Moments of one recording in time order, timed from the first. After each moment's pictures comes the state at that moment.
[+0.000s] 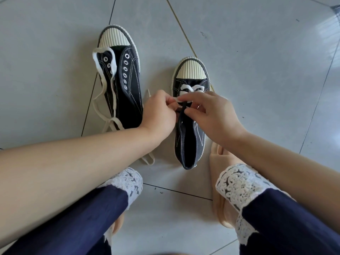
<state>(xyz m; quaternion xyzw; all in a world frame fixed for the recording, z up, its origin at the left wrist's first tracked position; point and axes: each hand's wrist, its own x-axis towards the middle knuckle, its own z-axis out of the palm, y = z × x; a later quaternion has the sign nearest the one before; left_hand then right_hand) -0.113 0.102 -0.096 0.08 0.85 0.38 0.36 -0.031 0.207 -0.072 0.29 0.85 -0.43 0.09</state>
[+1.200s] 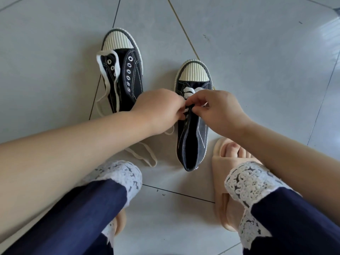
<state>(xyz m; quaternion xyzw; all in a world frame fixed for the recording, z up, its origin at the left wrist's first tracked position) -0.148 0.103 -0.072 0.49 0.82 0.06 0.30 -0.044 0.223 -0.074 0.28 0.86 -0.39 0.17</state>
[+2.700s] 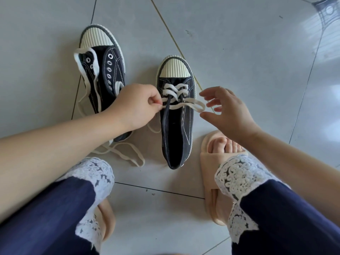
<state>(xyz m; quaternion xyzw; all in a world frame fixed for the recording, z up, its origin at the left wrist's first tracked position) -0.151 0.096 -0.078 0.34 0.83 0.23 0.37 0.009 0.250 -0.085 0.32 0.84 -0.43 0.08</state>
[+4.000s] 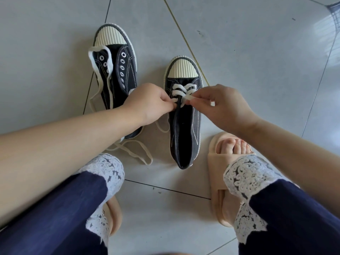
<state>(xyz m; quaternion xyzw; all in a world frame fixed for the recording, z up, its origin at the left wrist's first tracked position) -0.150 0.099 -0.078 0.25 0.84 0.22 0.43 -0.033 0.232 -0.063 0.23 0.89 -0.38 0.11</state>
